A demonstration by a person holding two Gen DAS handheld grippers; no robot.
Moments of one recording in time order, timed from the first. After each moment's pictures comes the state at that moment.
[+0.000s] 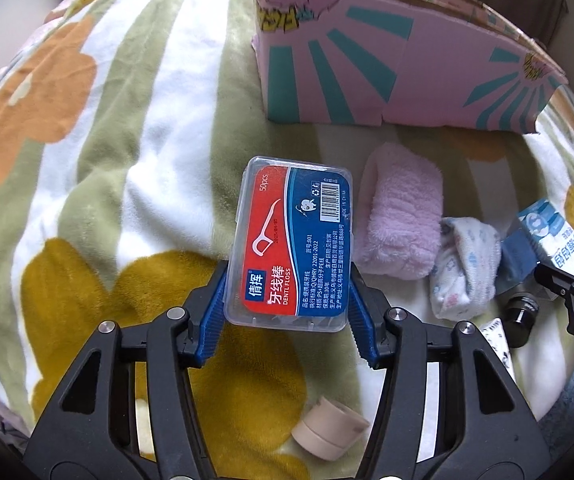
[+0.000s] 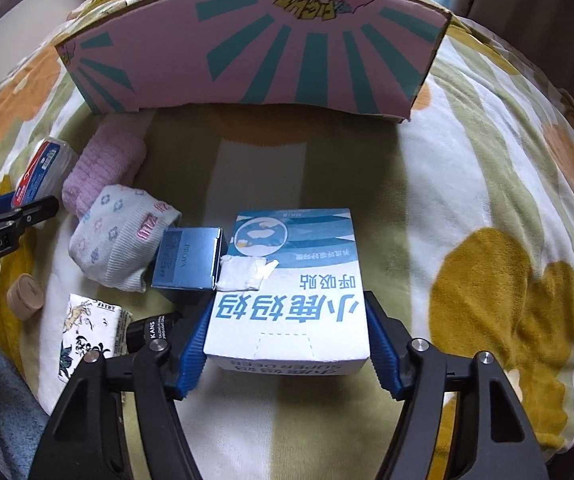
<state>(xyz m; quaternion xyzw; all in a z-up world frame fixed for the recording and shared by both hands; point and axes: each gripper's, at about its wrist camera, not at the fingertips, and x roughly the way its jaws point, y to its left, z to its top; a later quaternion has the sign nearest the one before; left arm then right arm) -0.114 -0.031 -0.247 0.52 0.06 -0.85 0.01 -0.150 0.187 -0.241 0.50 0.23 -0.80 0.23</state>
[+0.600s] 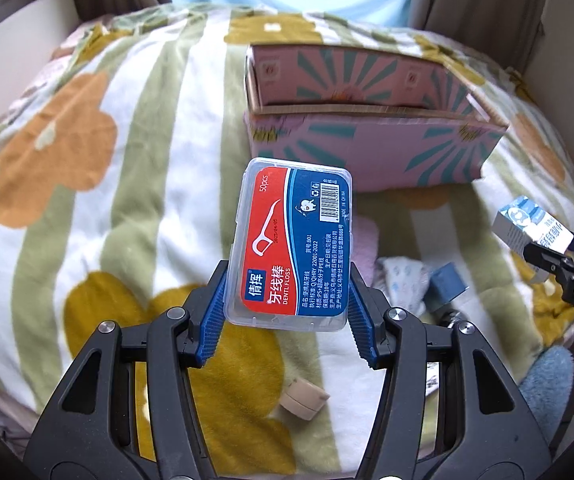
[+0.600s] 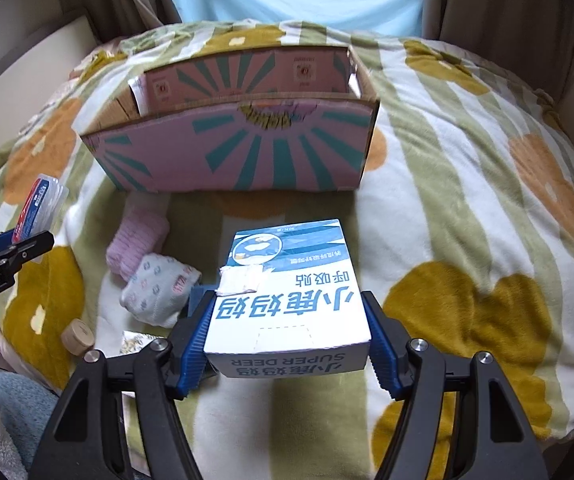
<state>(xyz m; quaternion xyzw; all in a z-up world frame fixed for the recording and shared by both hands) -0.084 -0.040 -0.173 0.46 0.07 -0.88 -0.01 -0.140 0.192 -0.152 0.45 0.18 -0.84 0.26</state>
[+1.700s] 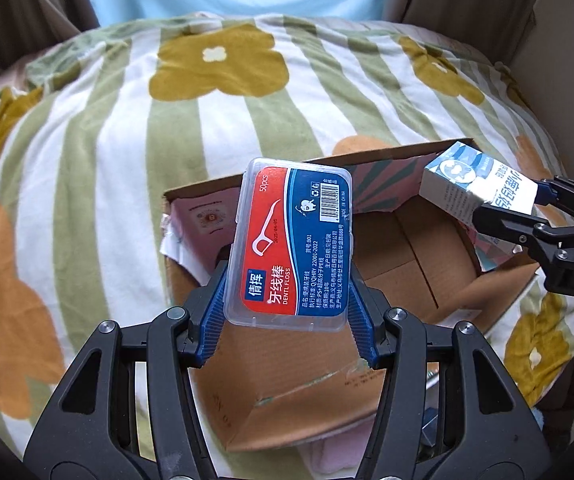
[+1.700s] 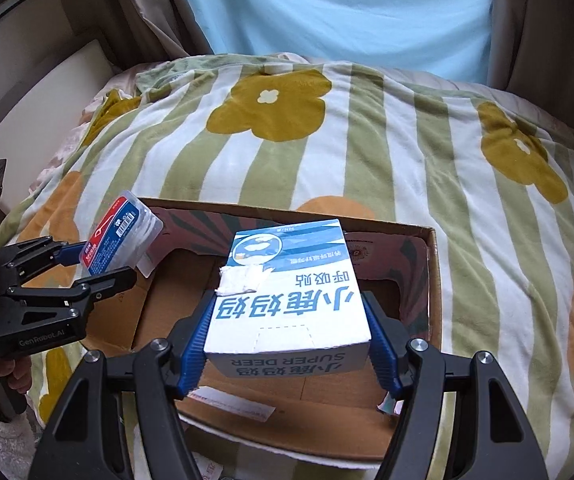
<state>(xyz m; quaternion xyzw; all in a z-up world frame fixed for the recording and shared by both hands) -0.324 -0.044 -0.154 0.51 0.05 -0.86 -0.09 -0.322 0.047 -0.108 0.46 0.19 -0.80 0.33</state>
